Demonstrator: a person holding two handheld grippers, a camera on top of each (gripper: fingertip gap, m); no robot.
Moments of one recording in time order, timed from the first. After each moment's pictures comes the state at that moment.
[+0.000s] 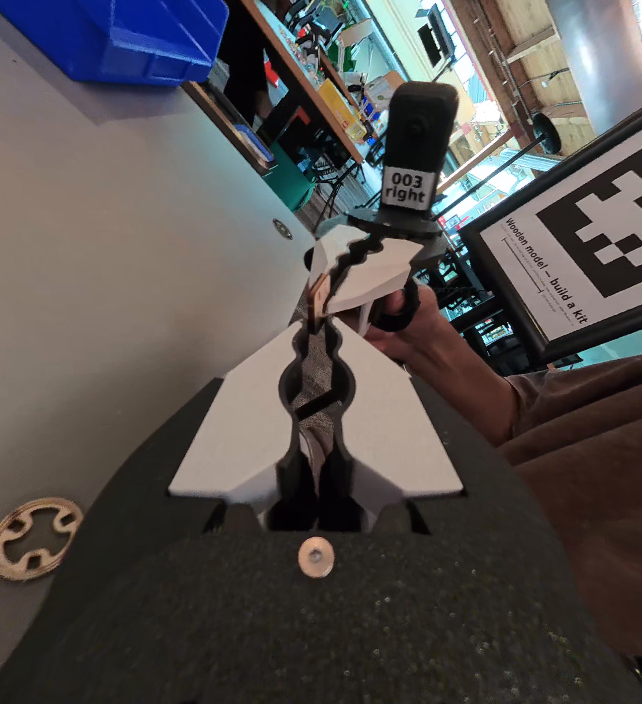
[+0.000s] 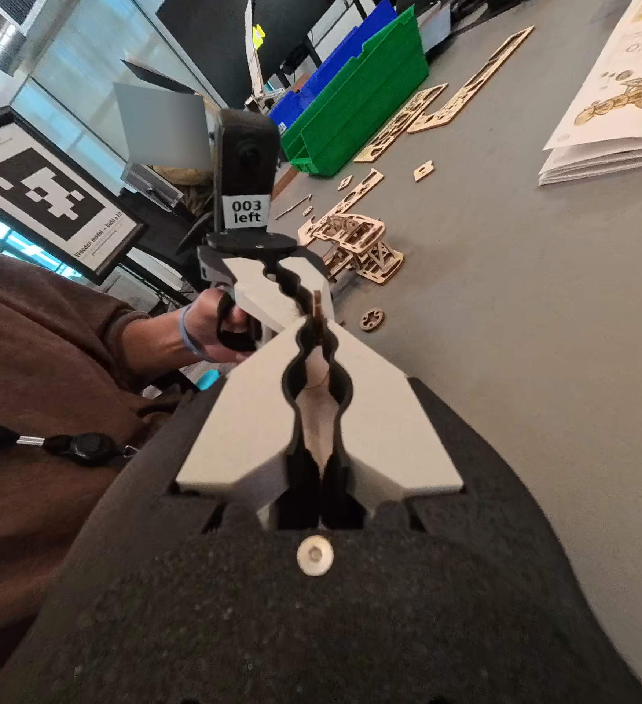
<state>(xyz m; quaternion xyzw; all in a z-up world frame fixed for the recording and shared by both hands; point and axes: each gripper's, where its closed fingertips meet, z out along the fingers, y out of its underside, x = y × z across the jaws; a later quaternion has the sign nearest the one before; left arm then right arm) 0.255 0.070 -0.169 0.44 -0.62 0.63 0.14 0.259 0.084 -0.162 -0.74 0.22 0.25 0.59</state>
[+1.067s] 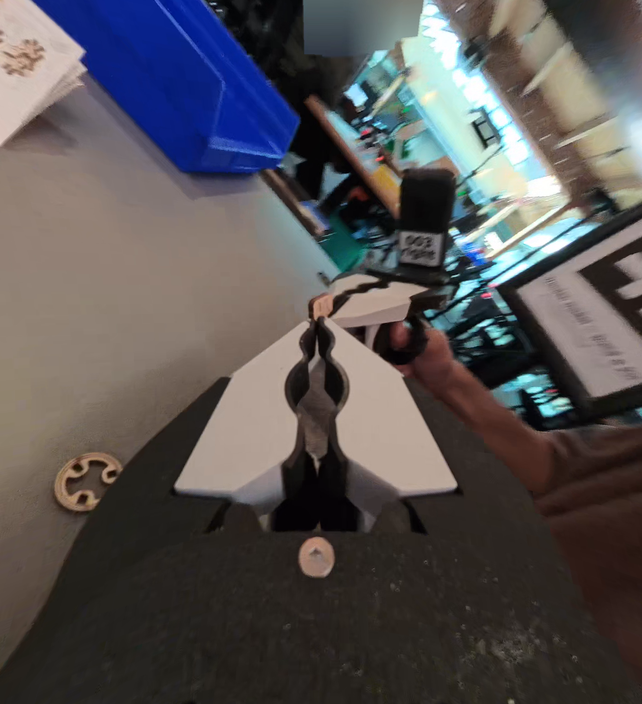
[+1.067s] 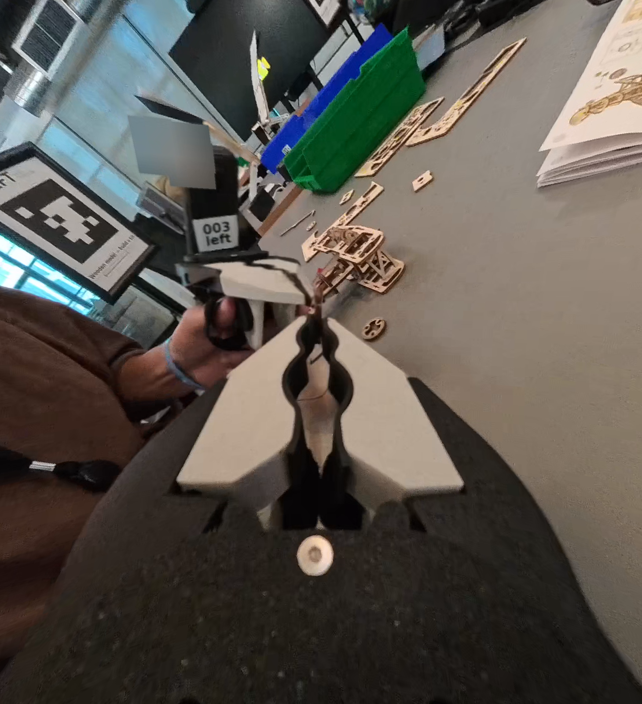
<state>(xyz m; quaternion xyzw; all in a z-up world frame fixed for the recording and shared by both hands) 0.263 0.095 -0.156 0.49 -0.57 0.65 0.04 0.263 0.088 -0.163 -0.71 0.23 0.27 0.60</state>
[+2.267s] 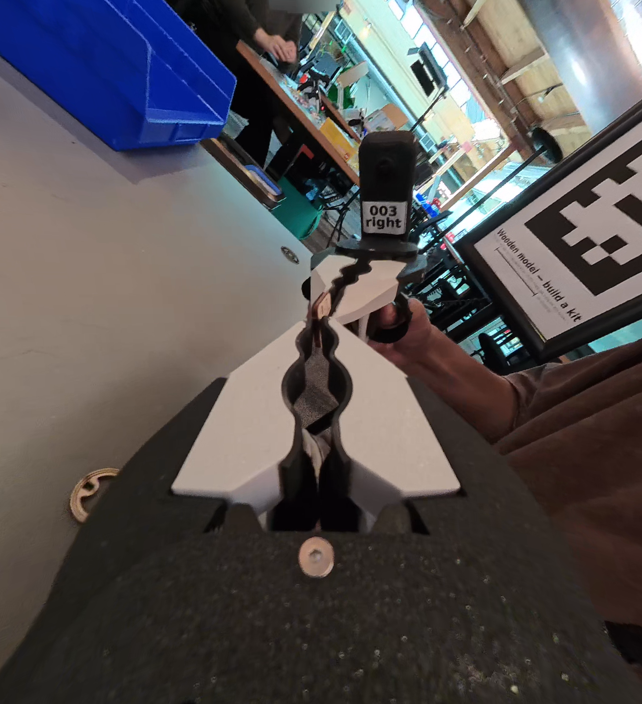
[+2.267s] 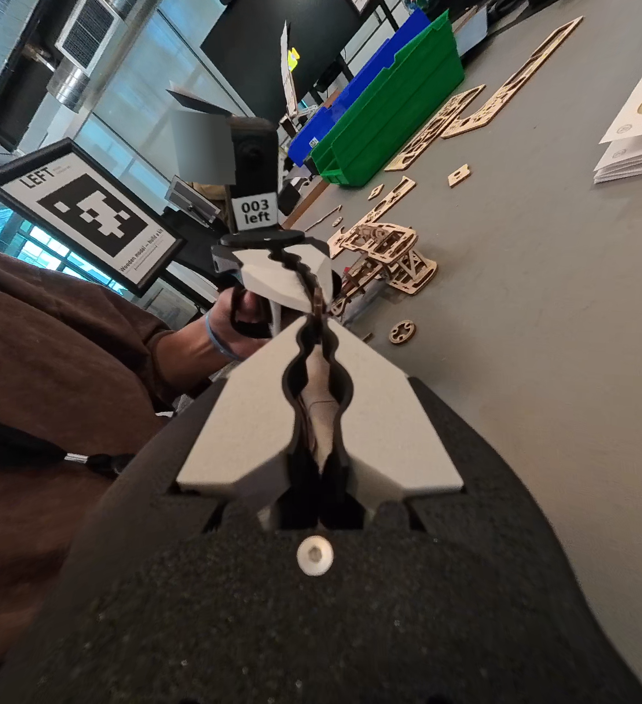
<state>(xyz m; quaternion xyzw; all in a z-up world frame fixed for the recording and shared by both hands) 0.253 0.097 -0.150 0.42 -0.62 0.66 0.09 0.251 0.096 -0.155 -0.71 0.21 0.30 0.60</state>
